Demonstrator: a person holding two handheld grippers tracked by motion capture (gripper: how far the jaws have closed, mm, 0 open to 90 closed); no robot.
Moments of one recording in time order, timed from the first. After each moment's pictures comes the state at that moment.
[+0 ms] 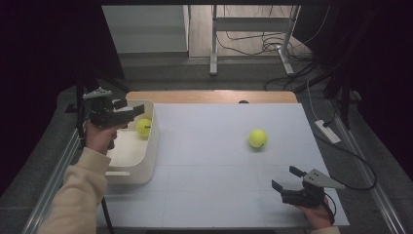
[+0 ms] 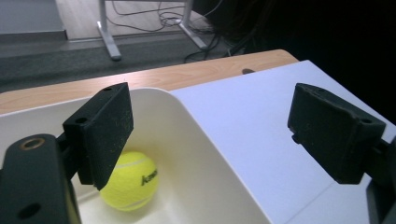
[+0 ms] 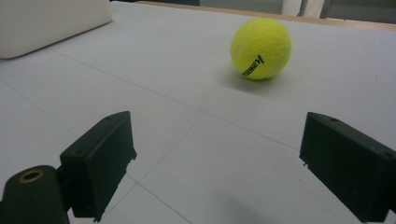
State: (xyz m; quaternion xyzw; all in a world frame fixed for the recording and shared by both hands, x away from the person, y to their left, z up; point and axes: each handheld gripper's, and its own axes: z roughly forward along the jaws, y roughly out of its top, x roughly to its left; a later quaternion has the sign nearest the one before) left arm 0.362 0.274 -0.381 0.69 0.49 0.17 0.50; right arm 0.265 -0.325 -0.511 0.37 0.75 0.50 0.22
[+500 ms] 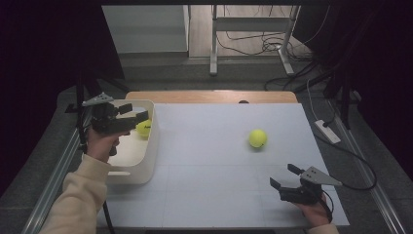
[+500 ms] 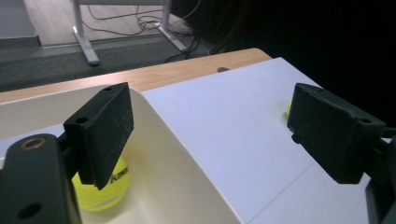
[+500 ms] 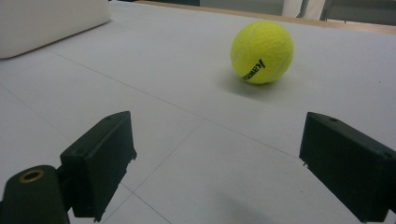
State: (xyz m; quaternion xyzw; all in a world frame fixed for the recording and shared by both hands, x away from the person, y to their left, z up) left arm 0.342 0.262 -0.382 0.70 0.46 0.14 0.53; right arm 0.273 -0.321 -0.510 0.37 0.75 0.50 0.22
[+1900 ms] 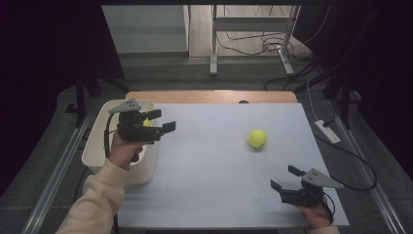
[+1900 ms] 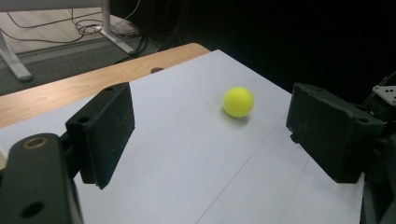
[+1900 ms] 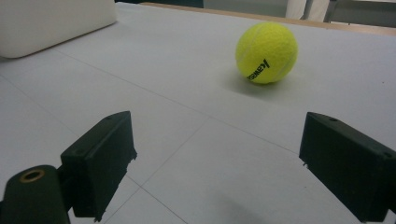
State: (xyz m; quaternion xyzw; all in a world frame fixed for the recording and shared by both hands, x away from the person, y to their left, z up) left arm 0.333 0.194 -0.377 0.74 0.37 0.10 0.56; right arm 0.267 -0.323 -0.510 0.36 0.75 0.51 0.22
